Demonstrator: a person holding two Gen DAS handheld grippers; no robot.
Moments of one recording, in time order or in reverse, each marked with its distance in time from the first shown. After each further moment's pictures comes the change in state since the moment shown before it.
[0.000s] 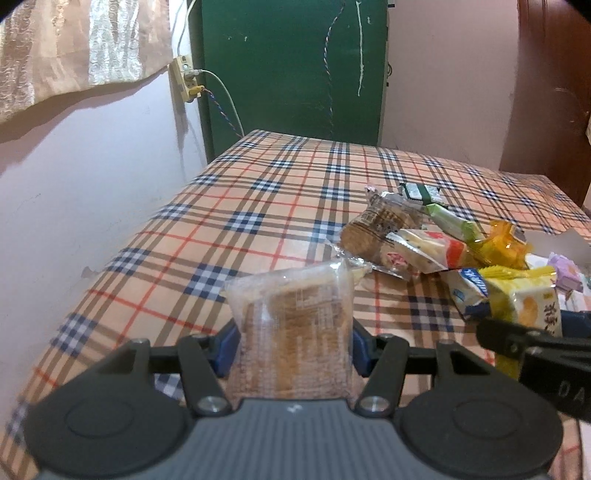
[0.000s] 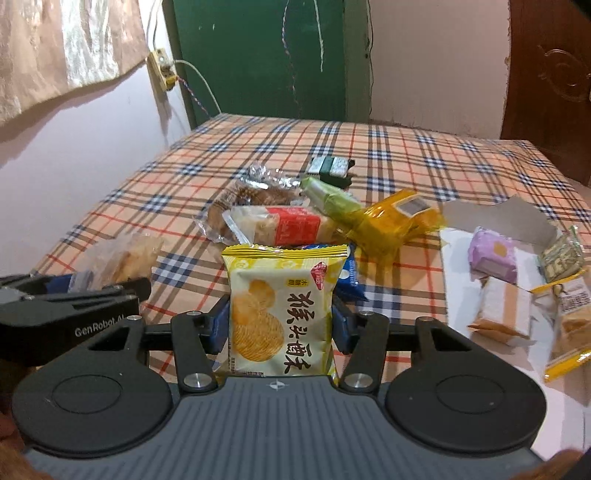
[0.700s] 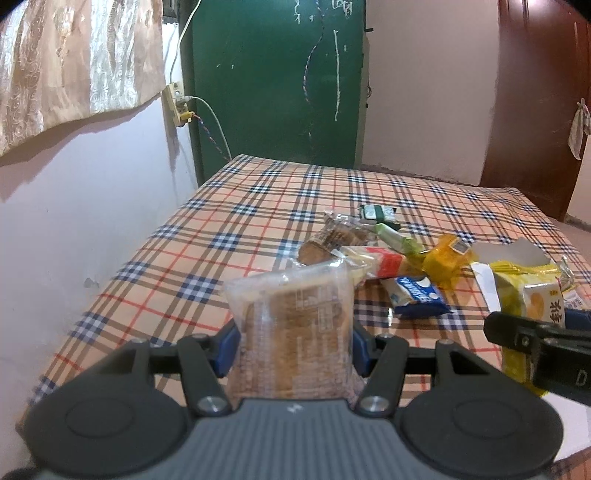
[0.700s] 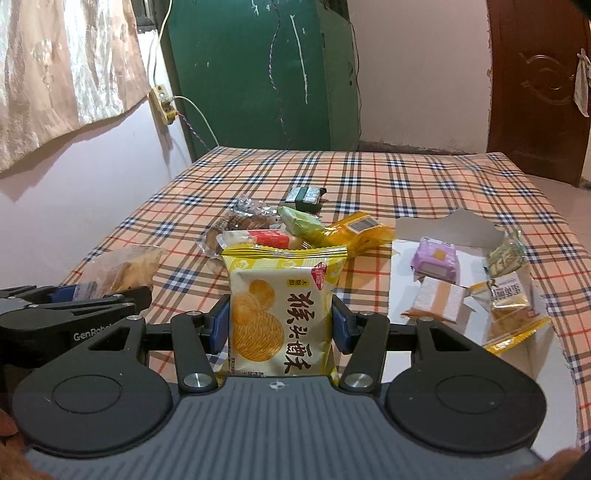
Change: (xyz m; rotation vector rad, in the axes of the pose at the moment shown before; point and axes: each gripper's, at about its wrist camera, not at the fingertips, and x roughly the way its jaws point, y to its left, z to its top) left arm -0.066 -0.027 -0.004 0.012 -0.053 -0.035; right arm -0.092 -0.032 -0.010 0.035 -0.079 0.008
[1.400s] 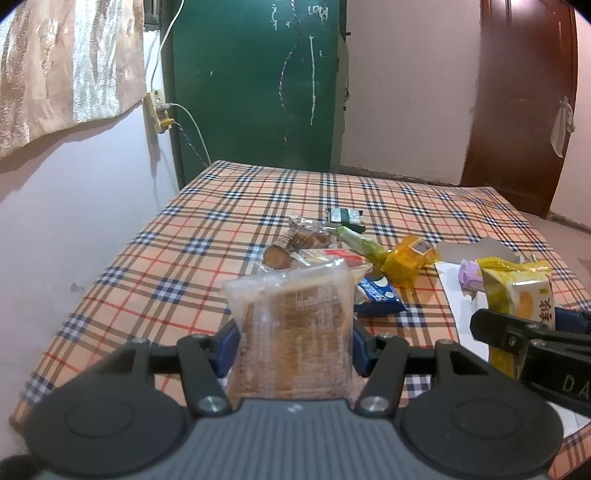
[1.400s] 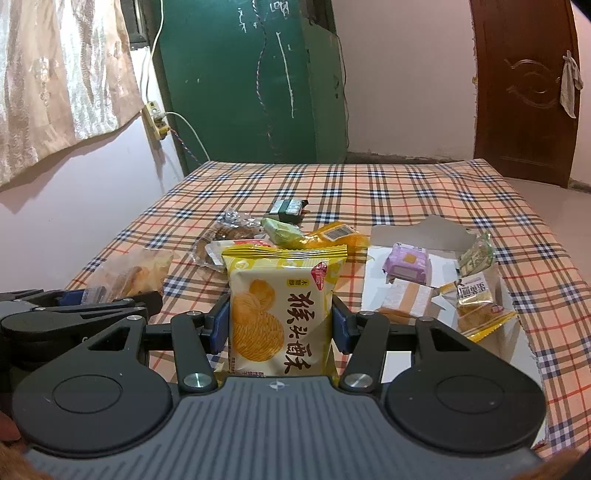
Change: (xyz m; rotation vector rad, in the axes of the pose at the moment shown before) left arm -0.022 -0.026 0.001 0.017 -0.004 -0.047; right arm -0.039 -0.007 -0.005 0.024 -0.042 -0.034
